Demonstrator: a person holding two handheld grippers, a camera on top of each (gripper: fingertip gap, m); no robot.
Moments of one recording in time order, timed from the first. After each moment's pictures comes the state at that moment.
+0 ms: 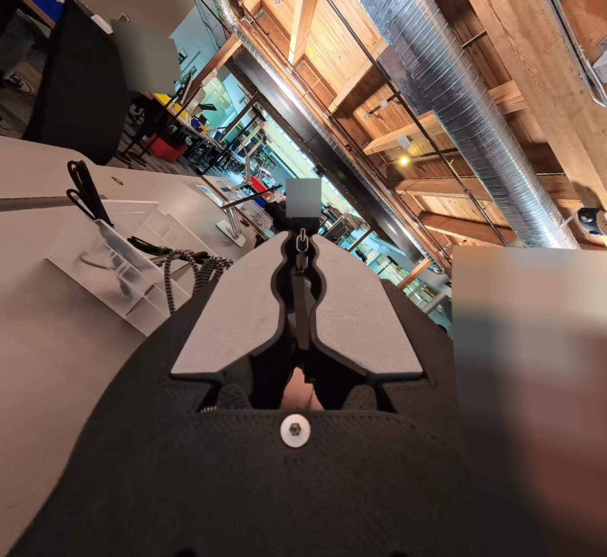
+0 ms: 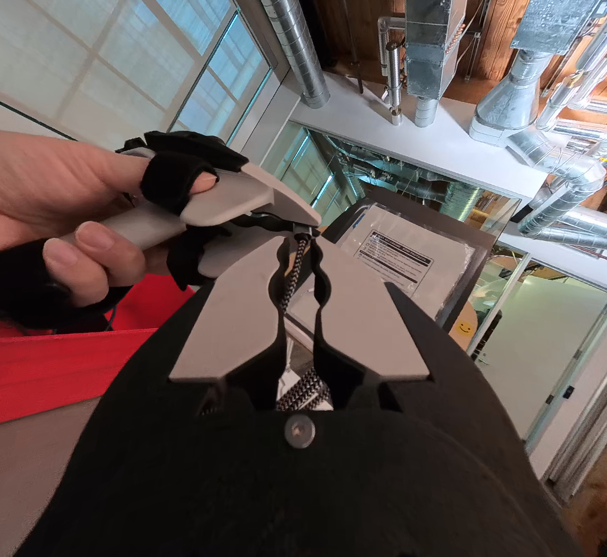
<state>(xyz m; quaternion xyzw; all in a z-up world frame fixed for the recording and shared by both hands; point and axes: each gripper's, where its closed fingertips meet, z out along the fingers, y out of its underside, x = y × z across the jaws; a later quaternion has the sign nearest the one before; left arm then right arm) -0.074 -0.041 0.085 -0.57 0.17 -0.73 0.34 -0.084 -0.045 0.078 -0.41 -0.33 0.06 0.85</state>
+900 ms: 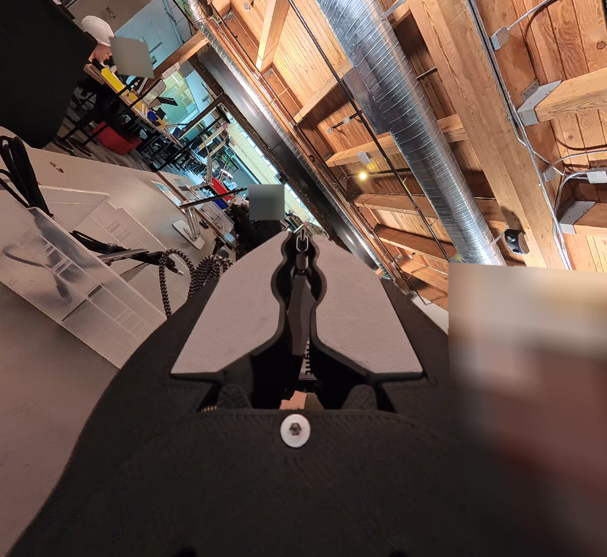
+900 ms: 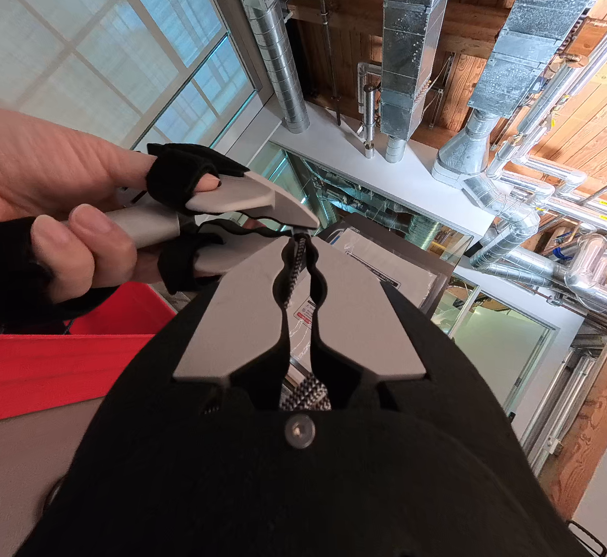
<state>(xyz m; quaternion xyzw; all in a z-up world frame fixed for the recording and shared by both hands) -0.073 -0.049 0.092 -0.53 0.15 -0.78 0.30 -0.080 -0.056 0.085 -0.35 -0.33 0.00 0.88</state>
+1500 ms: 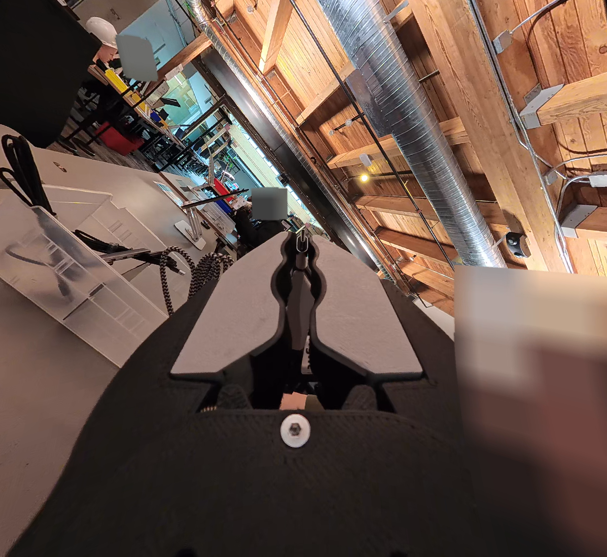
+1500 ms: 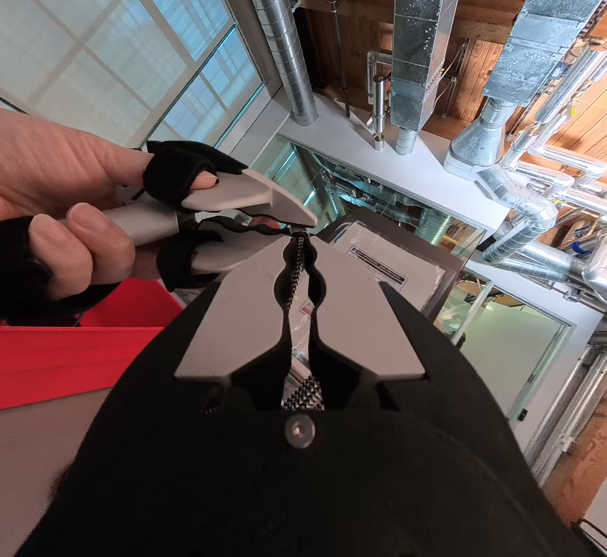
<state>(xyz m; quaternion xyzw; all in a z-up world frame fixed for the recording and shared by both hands) -0.072 -0.048 0.091 -0.53 0.14 -0.78 0.30 -0.078 -0.053 0.083 -0.37 -0.34 0.01 0.87</state>
